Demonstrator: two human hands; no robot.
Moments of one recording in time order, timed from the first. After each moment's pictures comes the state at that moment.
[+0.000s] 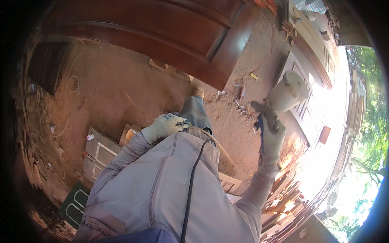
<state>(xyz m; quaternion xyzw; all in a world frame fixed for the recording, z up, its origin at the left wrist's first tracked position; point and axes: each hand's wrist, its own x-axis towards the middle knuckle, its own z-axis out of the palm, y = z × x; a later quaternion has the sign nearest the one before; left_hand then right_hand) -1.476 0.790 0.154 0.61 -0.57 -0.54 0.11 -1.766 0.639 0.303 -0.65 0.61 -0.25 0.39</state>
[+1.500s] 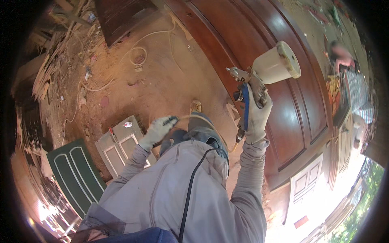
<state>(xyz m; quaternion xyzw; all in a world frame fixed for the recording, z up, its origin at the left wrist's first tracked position) -1.042 0.954 0.122 0.84 -0.23 -0.33 0.37 -1.111 0.636 0.234 -0.60 0.32 -0.22 0.70</state>
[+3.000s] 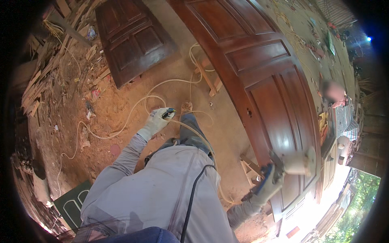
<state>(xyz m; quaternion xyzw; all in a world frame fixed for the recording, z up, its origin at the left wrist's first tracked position) -0.439 1.075 0.068 0.86 -0.29 -0.14 0.40 -0.734 0.810 0.290 -0.67 0.51 -0.33 0.43</state>
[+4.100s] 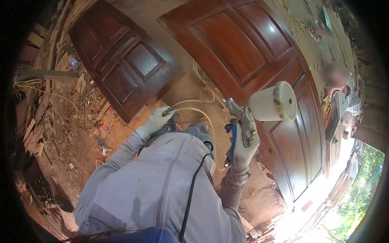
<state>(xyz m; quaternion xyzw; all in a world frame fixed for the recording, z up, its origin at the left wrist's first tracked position) -0.058 1.051 0.058 0.79 -0.31 -0.34 0.42 -0.249 0.844 0.248 -0.66 0.41 -0.28 0.56</state>
